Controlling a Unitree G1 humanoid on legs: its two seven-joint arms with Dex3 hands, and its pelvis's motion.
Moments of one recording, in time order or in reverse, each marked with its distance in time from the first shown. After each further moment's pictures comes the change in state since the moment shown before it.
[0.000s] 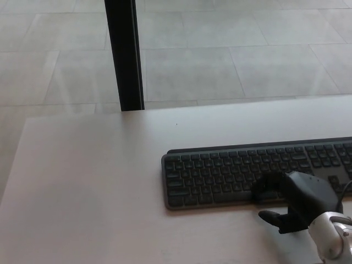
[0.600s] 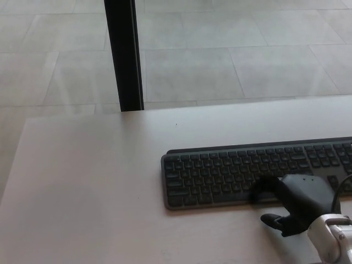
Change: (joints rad) left_arm -0.014 0.002 0.001 -0.006 -0.008 0.000 -0.016; right_arm -0.021 -0.030 0.063 0.041 -0.120 -0.052 -0.047
